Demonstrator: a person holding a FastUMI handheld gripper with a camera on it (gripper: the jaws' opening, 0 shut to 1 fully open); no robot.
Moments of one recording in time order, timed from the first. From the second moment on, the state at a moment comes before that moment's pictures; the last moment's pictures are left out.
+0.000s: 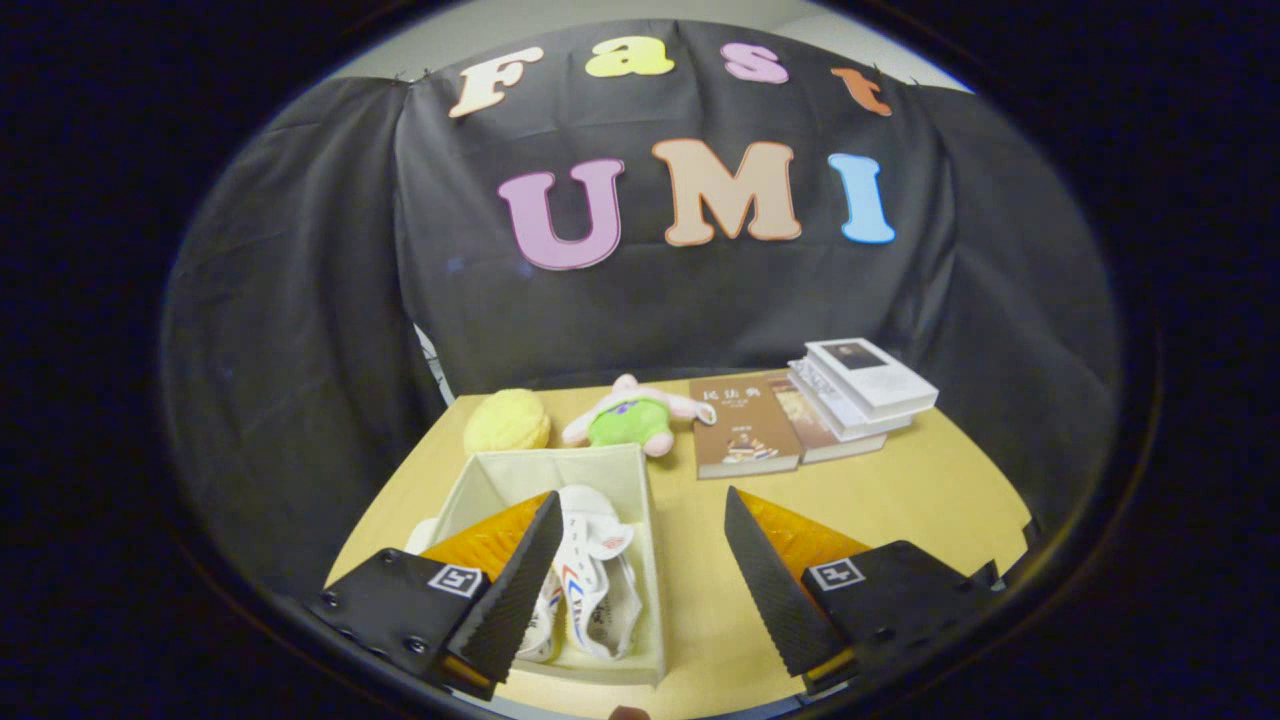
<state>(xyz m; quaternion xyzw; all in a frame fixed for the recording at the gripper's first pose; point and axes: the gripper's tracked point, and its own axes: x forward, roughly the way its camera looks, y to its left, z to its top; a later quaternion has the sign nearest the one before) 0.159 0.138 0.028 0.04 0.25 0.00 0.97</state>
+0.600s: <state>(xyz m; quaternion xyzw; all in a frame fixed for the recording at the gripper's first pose) 0.151 0.069 0.060 0.05 0.06 0.05 1.00</state>
